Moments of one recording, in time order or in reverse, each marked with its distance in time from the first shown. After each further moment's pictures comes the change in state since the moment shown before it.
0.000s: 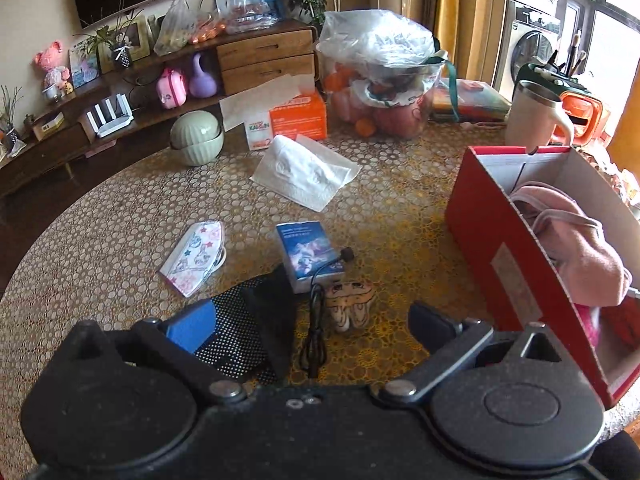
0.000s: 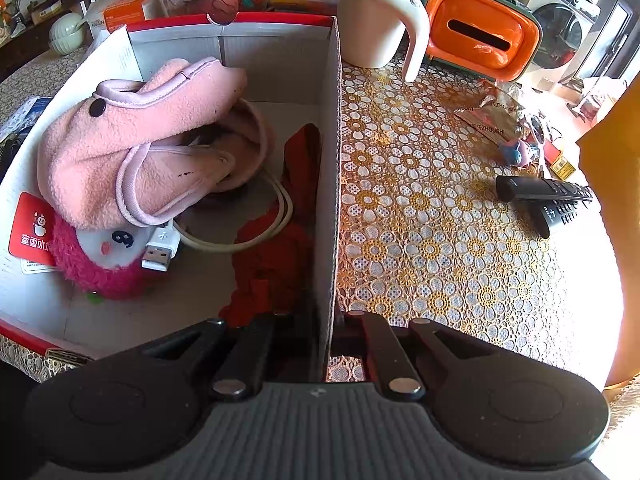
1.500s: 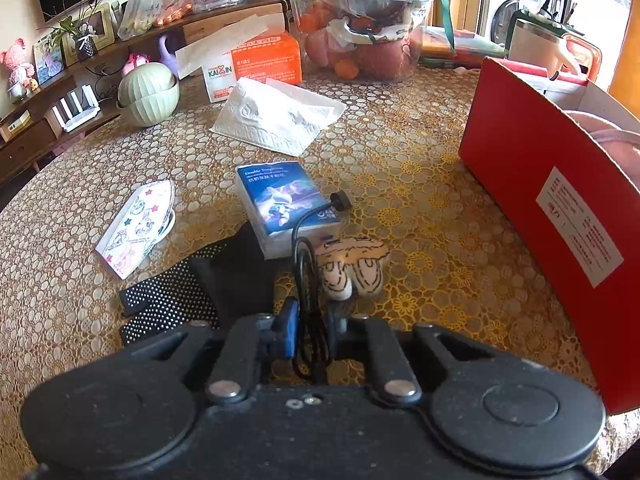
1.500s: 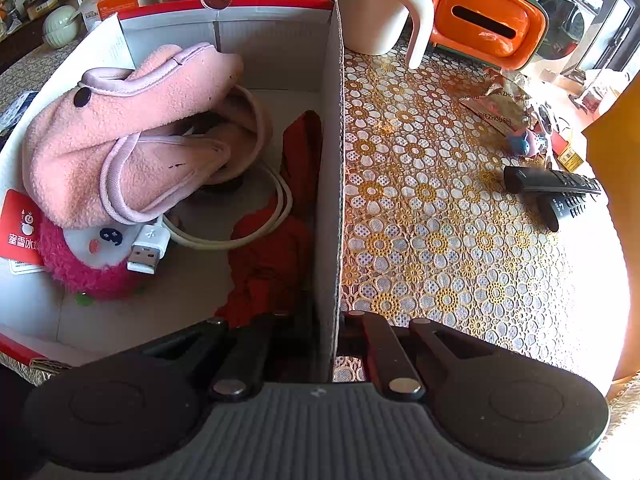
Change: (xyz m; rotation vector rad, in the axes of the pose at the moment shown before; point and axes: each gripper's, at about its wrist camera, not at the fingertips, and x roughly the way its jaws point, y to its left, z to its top) left arm 0.085 -0.007 -0.033 0.065 0.037 -0.070; right arm 0.015 0.001 0.002 0.008 0.029 0.004
